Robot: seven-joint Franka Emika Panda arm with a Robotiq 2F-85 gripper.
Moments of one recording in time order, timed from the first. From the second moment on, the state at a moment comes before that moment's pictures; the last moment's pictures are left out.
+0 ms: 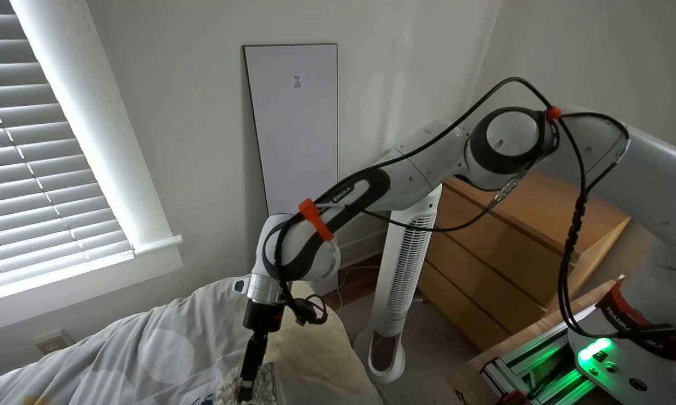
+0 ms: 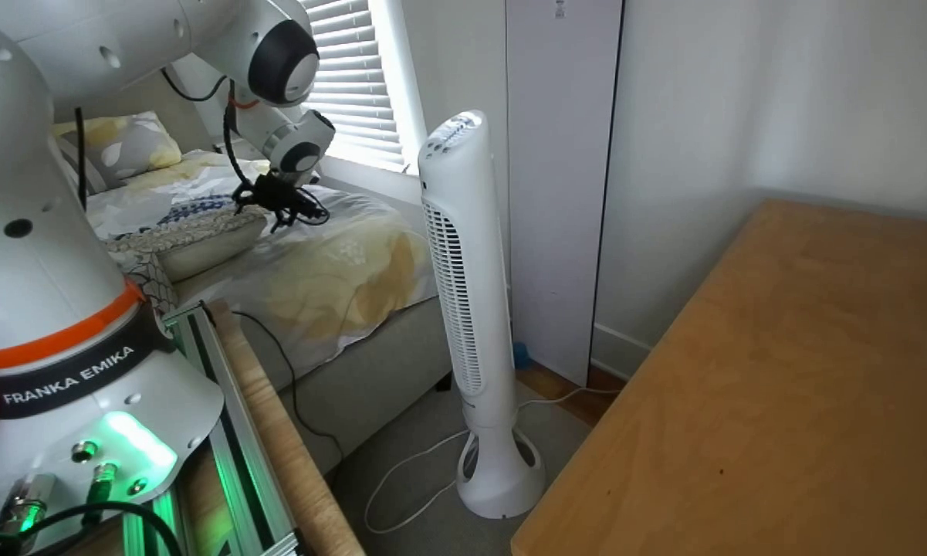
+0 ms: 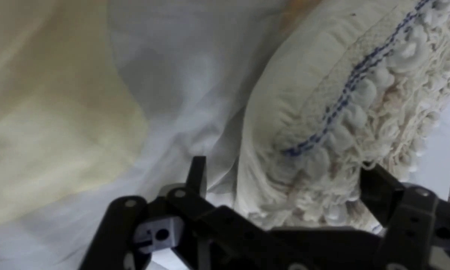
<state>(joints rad) 0.46 1.30 0.75 -1.37 0.13 2.39 -0.55</state>
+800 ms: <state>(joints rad) 0.50 1.44 0.83 -1.15 0.14 2.23 -0.66</state>
